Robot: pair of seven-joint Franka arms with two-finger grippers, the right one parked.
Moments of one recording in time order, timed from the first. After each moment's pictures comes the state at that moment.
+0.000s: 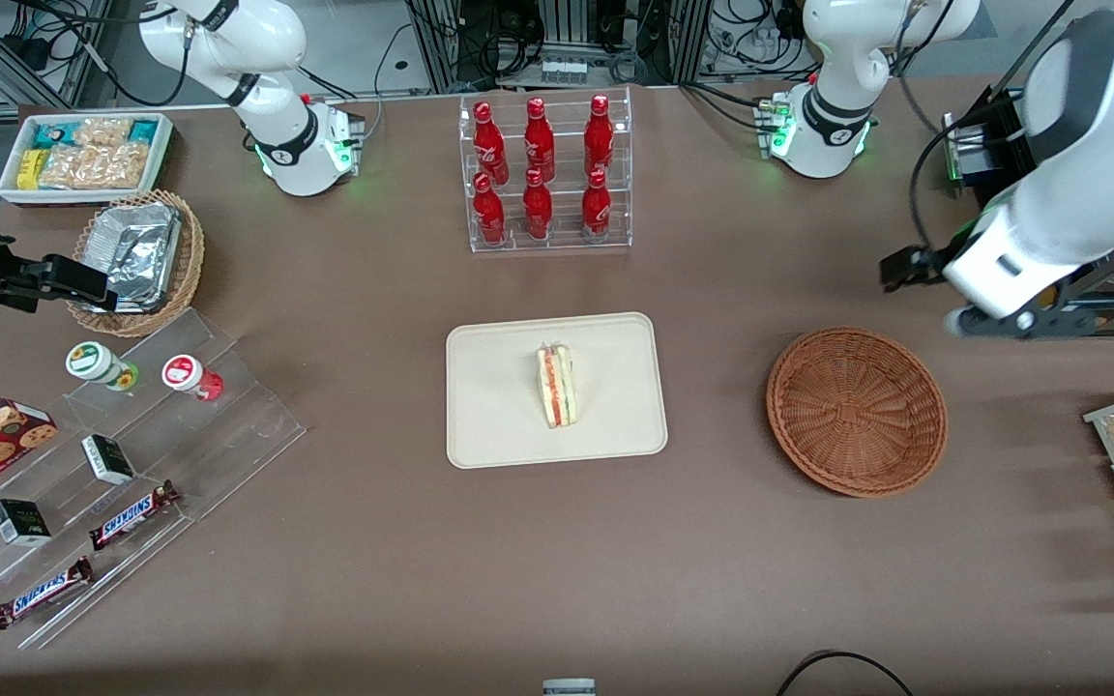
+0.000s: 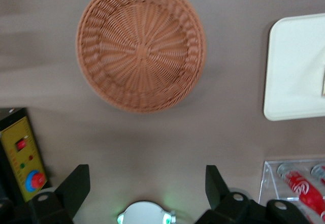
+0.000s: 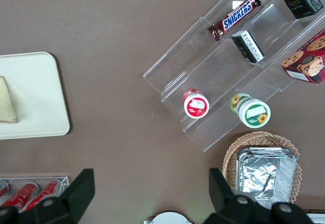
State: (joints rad) arm 0.01 0.01 -0.15 -1.68 -0.01 1.48 -0.10
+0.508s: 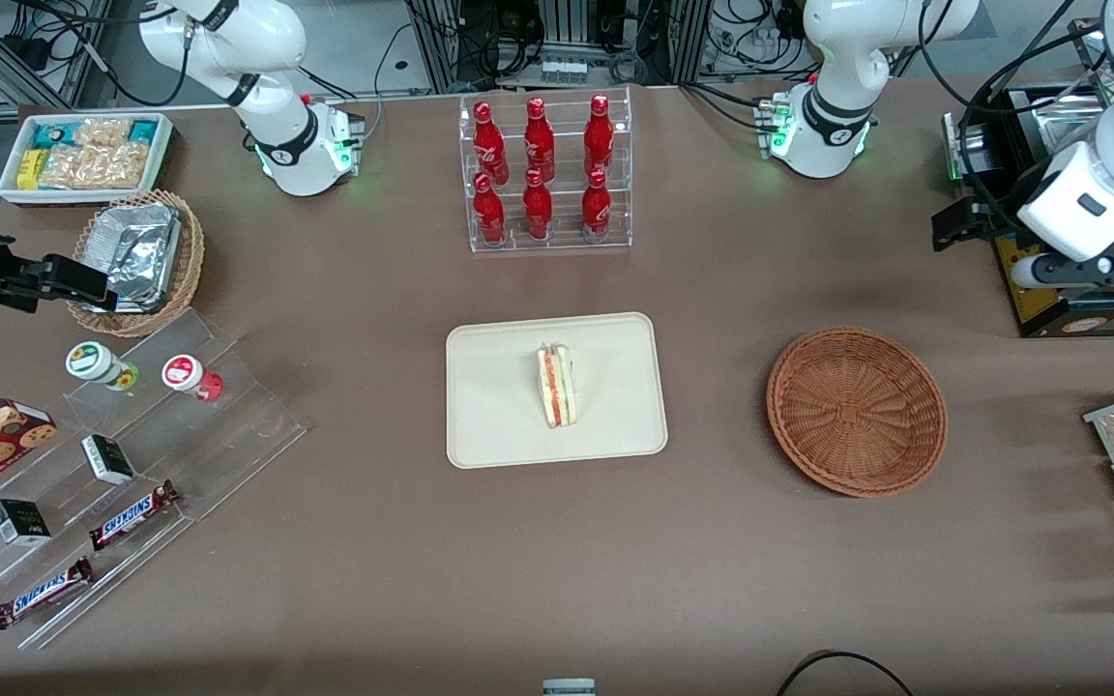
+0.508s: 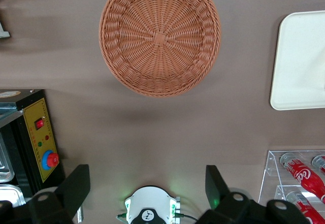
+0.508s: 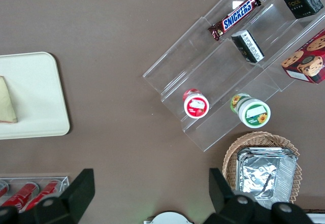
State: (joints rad) arm 0.04 -0.06 -0.11 -1.67 -0.01 1.42 -0.08
